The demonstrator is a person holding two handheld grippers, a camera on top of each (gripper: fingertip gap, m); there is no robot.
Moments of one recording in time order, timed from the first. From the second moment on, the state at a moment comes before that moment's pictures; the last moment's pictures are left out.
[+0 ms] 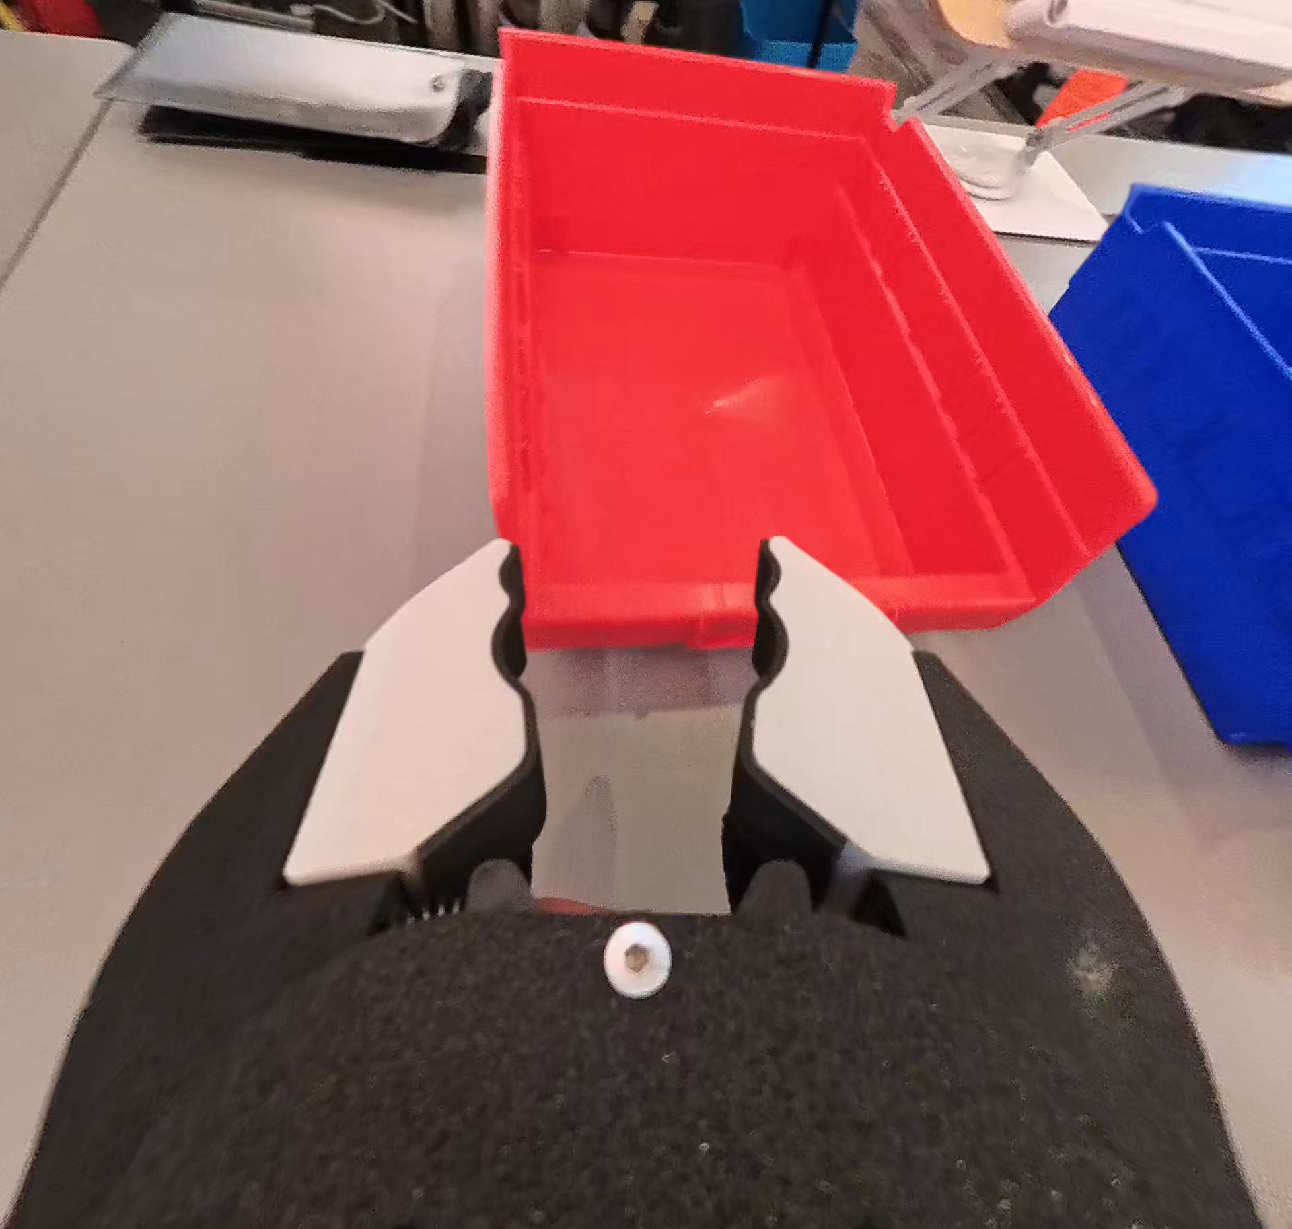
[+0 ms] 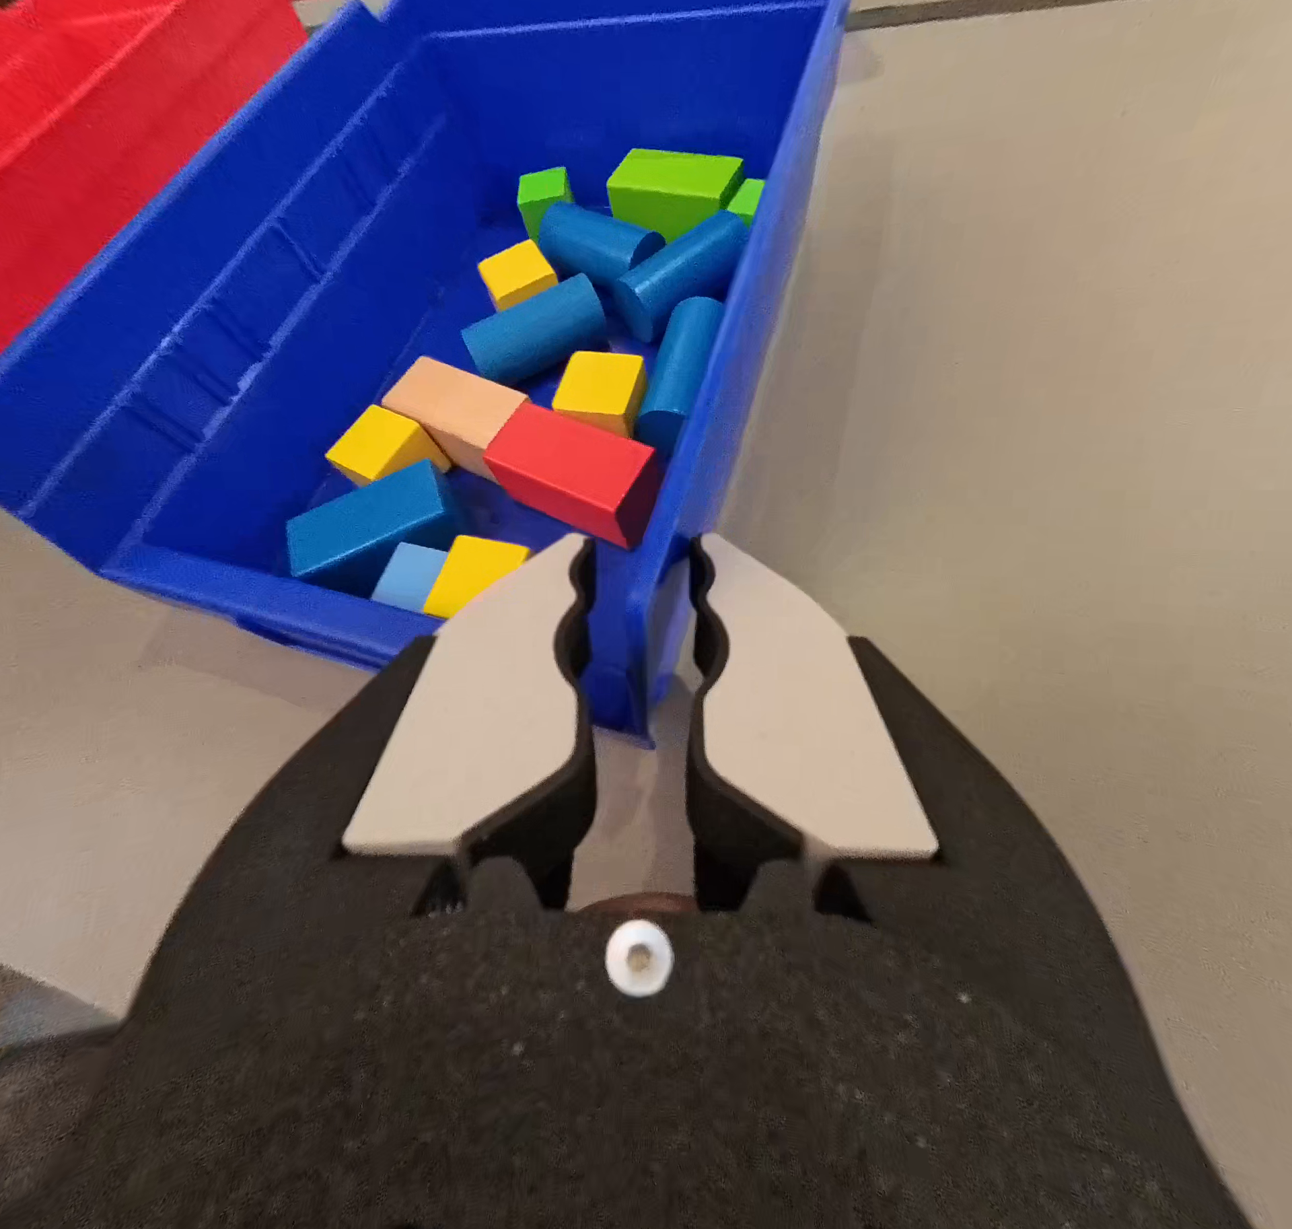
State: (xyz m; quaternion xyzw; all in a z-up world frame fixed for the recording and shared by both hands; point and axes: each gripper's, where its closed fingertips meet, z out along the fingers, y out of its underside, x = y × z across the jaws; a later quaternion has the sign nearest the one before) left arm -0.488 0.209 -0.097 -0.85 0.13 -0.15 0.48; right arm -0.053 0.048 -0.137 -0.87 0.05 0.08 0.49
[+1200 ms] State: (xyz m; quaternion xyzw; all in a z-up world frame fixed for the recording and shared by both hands) left arm -0.531 0.237 -0.096 -0.84 0.10 -0.11 0.52; right arm -0.095 0.071 -0.114 -0.85 -0.04 0.02 0.52
